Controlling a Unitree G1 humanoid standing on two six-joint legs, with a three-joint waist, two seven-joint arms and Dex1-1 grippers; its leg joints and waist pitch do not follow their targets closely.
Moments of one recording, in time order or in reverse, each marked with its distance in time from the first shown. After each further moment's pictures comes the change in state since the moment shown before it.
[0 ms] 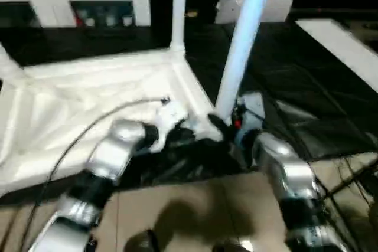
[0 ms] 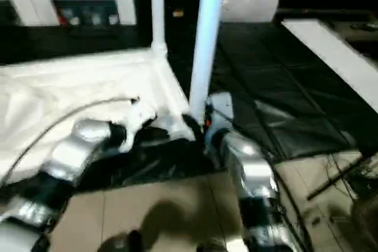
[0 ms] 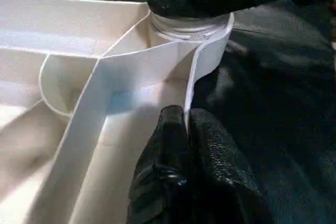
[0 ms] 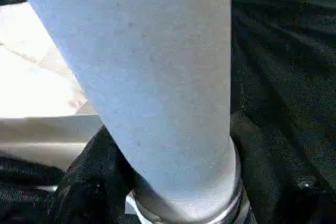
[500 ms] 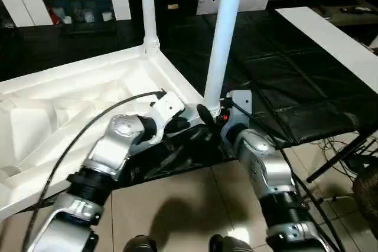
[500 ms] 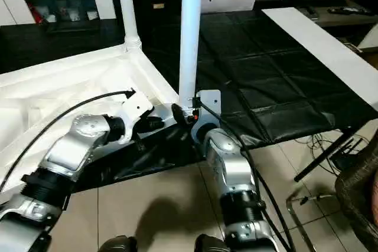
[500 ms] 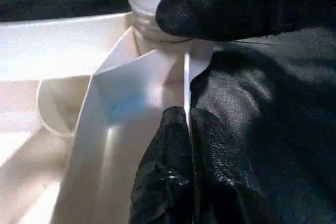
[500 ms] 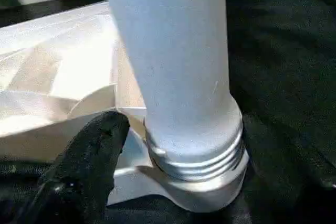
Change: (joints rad) left arm -0.018 0.053 0.013 0.026 0.023 -0.116 0.013; right arm 0.017 0.059 0.021 0.017 -0.025 -0.139 -0.044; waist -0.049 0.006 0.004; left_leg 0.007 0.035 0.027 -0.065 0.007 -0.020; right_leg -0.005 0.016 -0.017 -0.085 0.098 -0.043
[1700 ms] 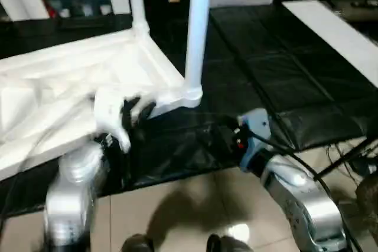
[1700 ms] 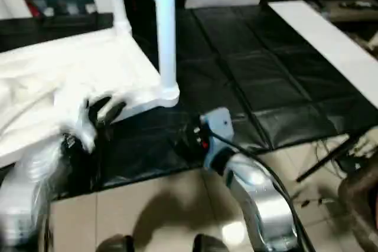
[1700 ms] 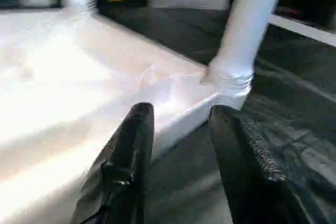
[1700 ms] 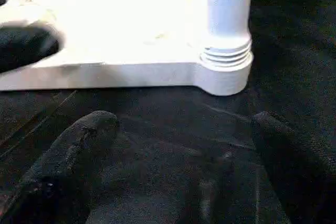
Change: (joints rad) left arm 0.644 -0.265 0.323 -0.747 -0.186 0.048 0.528; right arm 0.364 -0.179 0.123 -0.637 0.084 0.236 0.116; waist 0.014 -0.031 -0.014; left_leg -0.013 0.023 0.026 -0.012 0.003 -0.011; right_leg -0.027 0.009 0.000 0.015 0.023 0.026
